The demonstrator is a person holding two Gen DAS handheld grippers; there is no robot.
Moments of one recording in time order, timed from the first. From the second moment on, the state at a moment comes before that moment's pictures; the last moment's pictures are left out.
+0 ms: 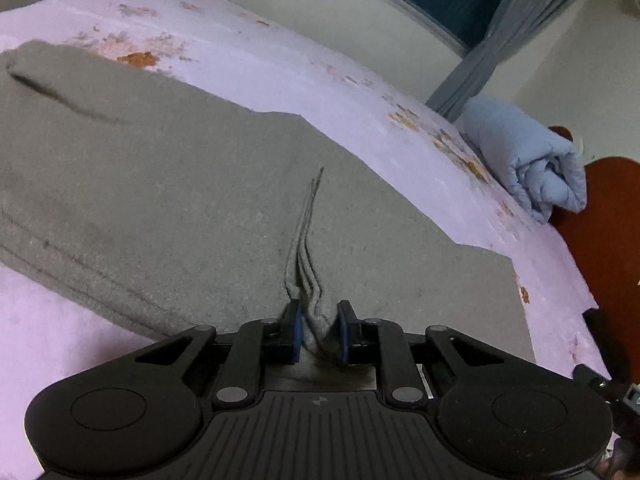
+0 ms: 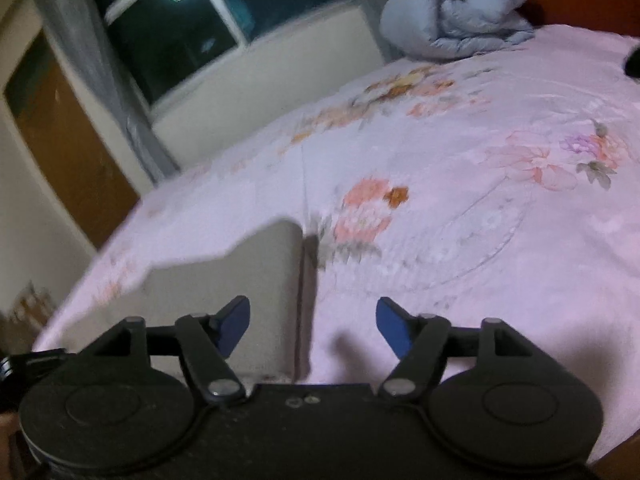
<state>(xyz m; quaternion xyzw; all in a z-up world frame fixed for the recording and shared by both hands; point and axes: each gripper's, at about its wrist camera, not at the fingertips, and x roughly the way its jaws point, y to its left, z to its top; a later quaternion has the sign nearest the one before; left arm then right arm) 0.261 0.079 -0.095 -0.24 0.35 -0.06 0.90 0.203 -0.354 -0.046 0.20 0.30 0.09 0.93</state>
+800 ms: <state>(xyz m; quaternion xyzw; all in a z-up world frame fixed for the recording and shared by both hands) 0.252 0.055 -0.069 -0.11 0.34 -0.05 0.93 0.220 -0.282 -0.061 0.07 0.35 0.10 0.93</state>
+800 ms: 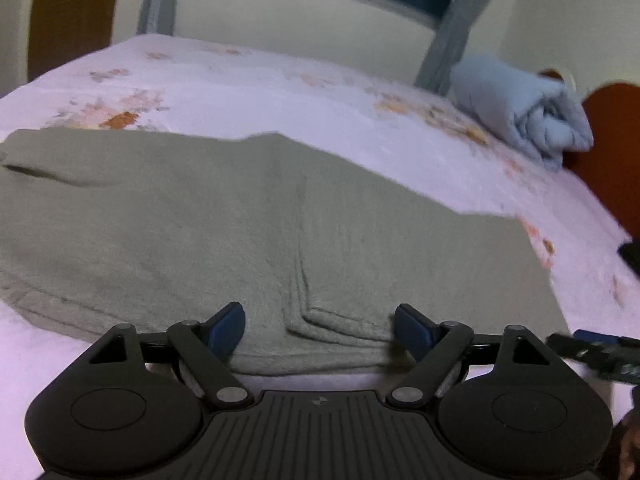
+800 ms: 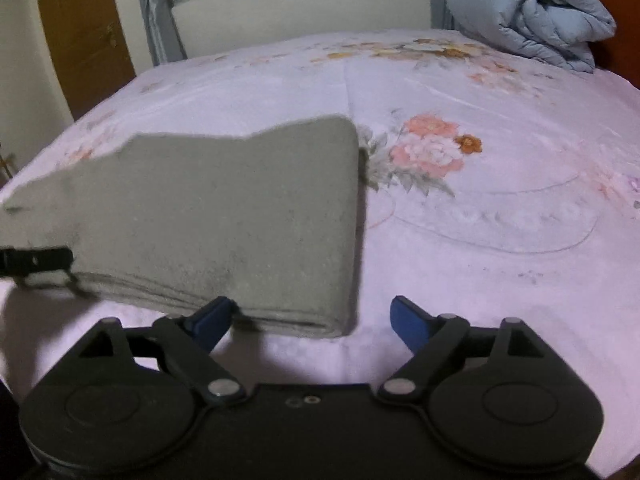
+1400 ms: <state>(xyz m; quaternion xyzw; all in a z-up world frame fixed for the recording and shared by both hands) 0.214 0.236 -0.056 -0.21 0.31 0.12 0.92 0.274 -0.243 -0.021 0.04 0.29 0.16 0.94</state>
